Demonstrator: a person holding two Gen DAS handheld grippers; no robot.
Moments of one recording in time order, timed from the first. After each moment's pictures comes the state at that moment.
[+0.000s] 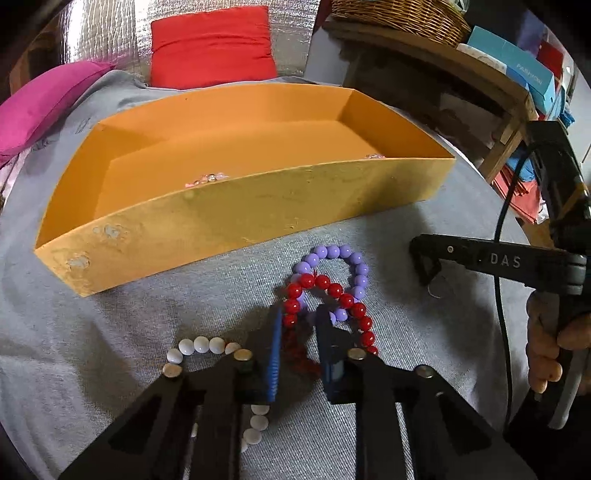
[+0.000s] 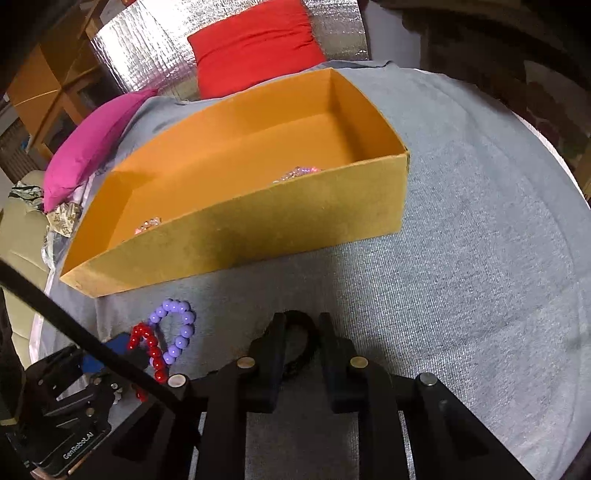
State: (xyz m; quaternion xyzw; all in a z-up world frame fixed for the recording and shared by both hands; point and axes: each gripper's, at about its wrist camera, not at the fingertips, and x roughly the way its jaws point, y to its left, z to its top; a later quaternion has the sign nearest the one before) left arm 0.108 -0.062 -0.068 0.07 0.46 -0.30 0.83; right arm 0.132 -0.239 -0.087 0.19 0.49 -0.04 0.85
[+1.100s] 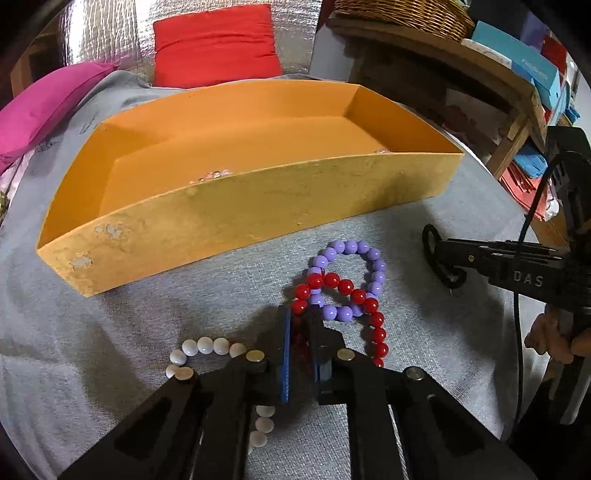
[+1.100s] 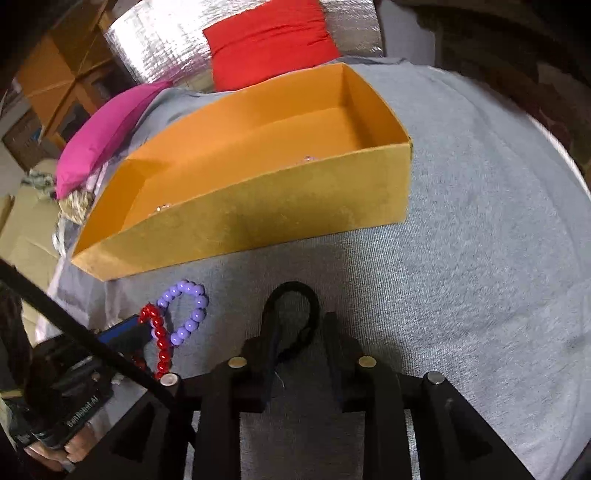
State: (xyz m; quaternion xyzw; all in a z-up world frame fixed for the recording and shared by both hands) left arm 0.110 -0.059 -0.071 0.08 0.46 -0.29 0.84; right arm 0.115 -0.243 -0.084 0.15 0.49 -0.01 0.86
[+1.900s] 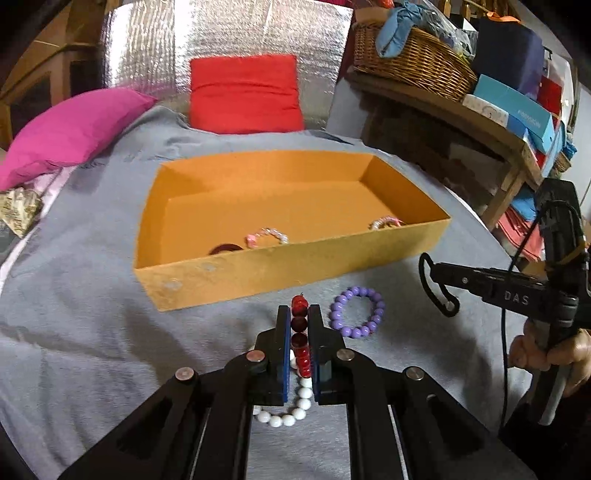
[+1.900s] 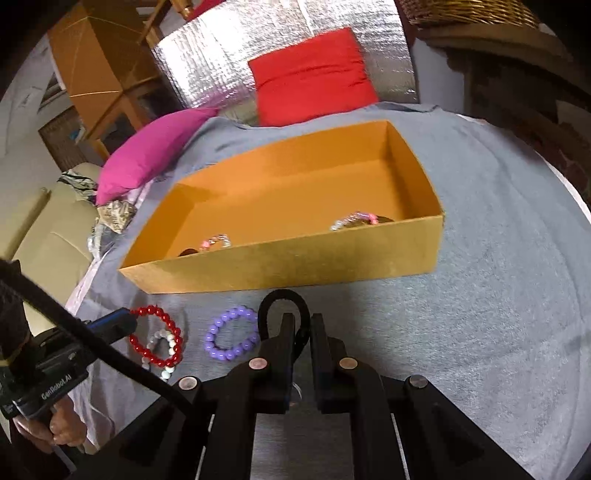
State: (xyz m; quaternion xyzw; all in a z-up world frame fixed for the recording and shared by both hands) left arm 0.088 -0.008 -0.016 0.03 0.38 -0.26 0.88; right arm 0.101 -0.228 -0.043 0.16 0.41 0.06 0.89
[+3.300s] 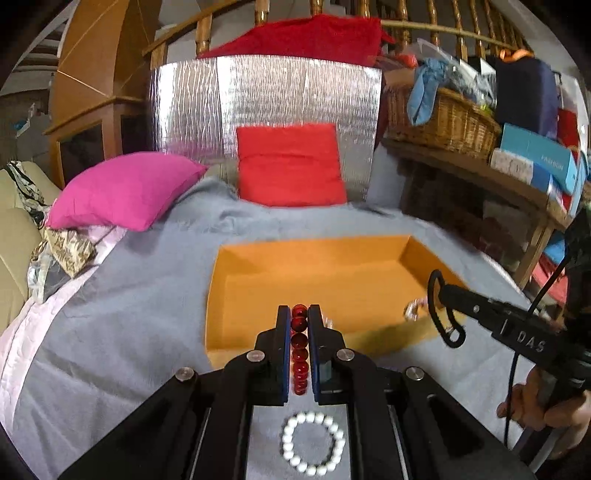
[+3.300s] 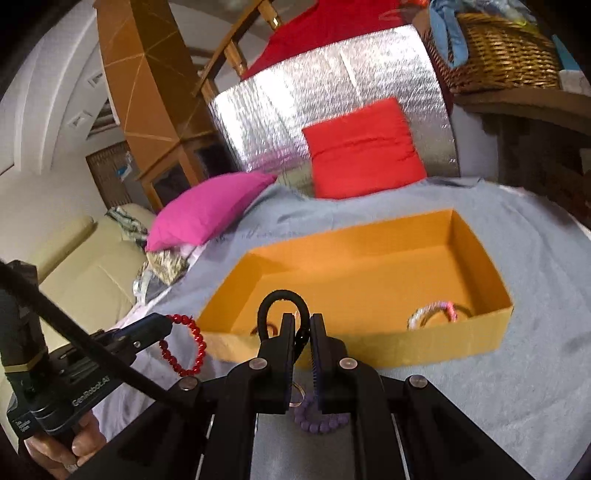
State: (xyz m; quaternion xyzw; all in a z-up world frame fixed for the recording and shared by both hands) left arm 0.089 0.011 0.038 0.02 0.26 -0.19 0.95; right arm 0.104 -0.187 0.005 0.18 0.26 0.10 0.95
